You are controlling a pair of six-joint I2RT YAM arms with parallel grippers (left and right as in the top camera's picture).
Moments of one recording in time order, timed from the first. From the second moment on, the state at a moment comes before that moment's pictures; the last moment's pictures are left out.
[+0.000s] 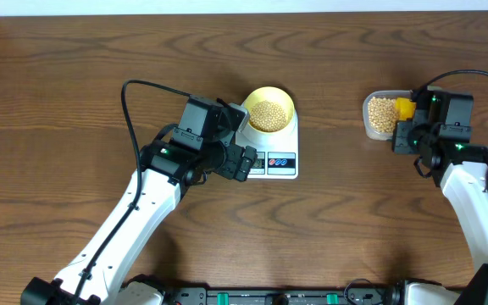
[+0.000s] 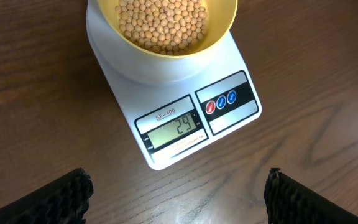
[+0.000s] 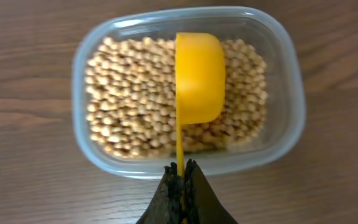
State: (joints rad) left arm -0.42 1.36 1.02 -0.66 0.24 -0.02; right arm -0.09 1.41 0.89 -0.42 -0.05 -0.01
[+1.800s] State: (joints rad) left arm -0.42 1.36 1.02 -0.66 0.24 -0.02; right arm -0.32 1.47 0.89 -0.47 -0.62 0.13
